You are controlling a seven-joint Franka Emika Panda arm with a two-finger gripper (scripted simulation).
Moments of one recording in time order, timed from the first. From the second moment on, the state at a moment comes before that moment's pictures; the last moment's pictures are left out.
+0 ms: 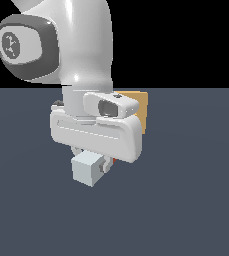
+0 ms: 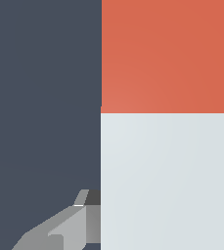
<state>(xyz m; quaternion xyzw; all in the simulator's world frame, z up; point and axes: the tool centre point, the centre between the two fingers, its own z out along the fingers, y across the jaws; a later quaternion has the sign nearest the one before) -0.046 -0.062 0.040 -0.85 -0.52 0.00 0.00</state>
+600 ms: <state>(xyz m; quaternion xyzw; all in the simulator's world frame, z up) 0.032 -0.001 0.079 -0.76 -0.64 0.00 0.00</state>
